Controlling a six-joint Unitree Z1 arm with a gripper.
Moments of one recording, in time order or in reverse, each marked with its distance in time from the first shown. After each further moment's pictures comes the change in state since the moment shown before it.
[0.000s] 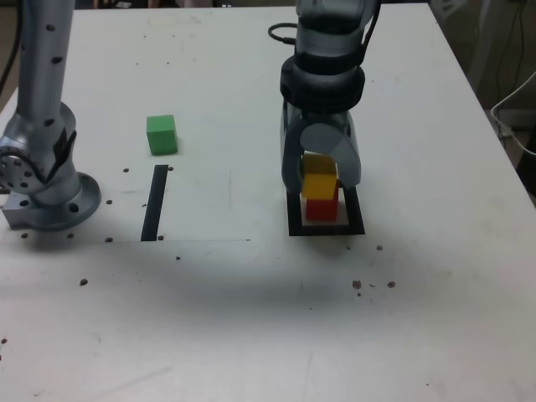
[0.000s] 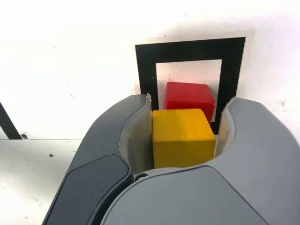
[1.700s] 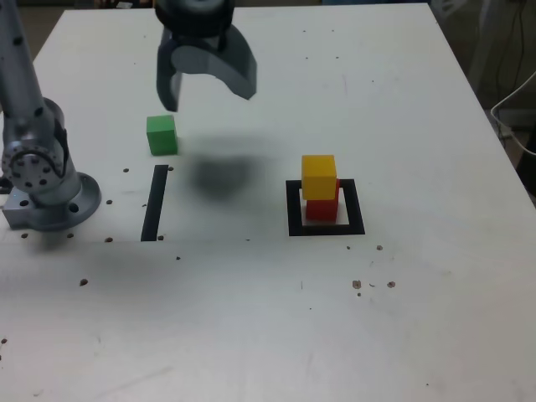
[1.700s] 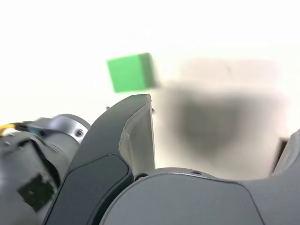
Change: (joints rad) arm 0.360 -0.334 0.308 0.137 0.200 0.298
